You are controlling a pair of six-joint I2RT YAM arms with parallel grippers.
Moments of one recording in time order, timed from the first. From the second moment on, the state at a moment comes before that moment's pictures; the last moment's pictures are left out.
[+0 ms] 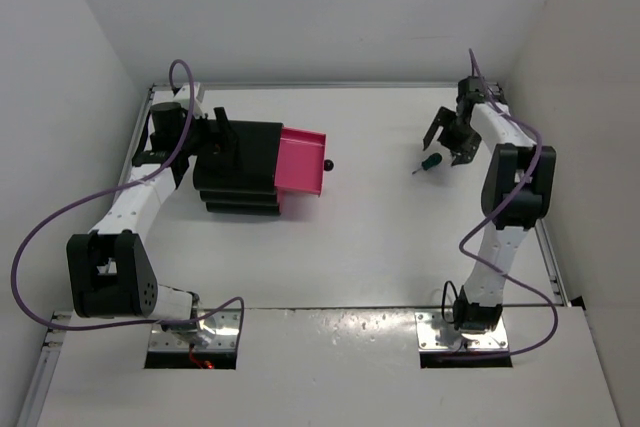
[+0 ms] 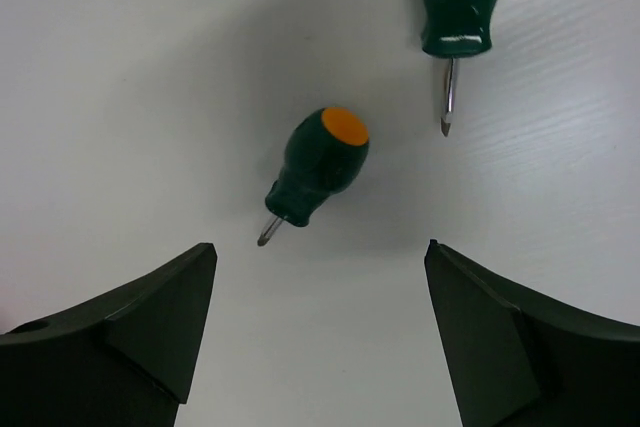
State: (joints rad) left arm 0.03 1.39 1.01 -0.12 0.23 -0.13; right arm -0.07 2.05 1.62 -0.76 -0.02 0.39
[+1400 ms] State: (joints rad) left arm 0.03 1.39 1.00 -0.11 0.23 -0.14; right arm 0.03 2.05 1.52 -0.69 -0.23 0.42
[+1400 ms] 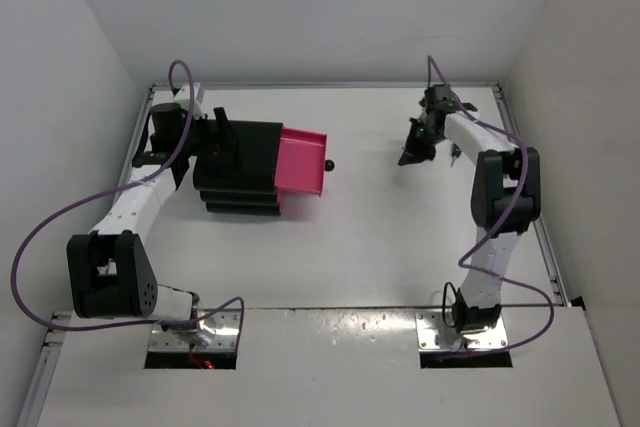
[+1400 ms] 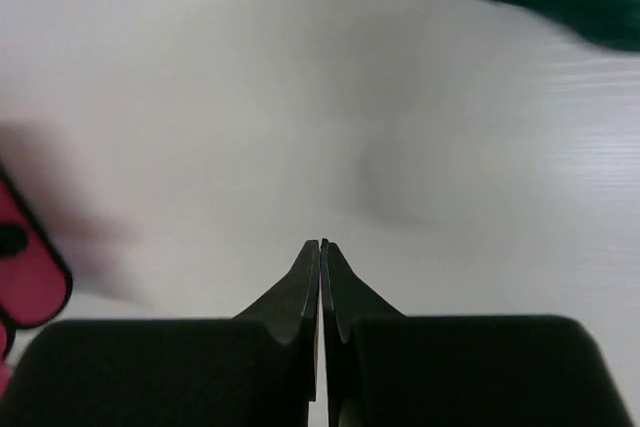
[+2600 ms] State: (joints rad) left arm 0.03 1.39 0.99 -0.10 0.23 -0.14; right arm -0.07 2.23 1.76 -0.74 -0.08 0.48
